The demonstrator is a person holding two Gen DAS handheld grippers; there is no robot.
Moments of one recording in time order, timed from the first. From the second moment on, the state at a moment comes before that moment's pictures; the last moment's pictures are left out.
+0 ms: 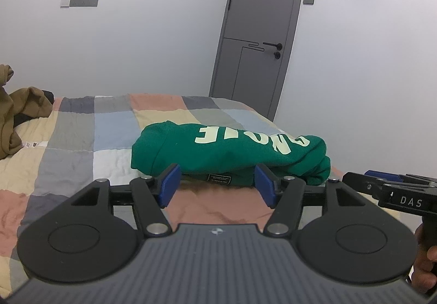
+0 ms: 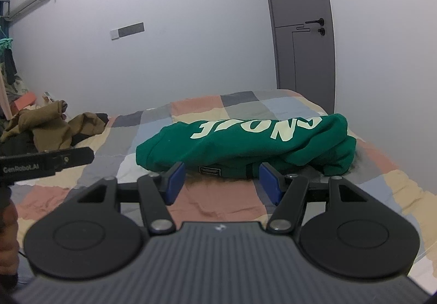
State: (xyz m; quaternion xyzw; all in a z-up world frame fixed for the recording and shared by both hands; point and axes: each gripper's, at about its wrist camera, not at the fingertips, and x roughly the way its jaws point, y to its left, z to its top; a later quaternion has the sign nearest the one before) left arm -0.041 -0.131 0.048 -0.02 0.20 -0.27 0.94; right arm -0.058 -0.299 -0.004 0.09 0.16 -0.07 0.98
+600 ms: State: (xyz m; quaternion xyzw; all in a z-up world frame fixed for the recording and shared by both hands) left arm -0.041 -0.140 0.048 0.00 0.21 -0.27 0.94; right arm -0.061 -0.301 0.000 0.07 0.17 -0.09 0.98
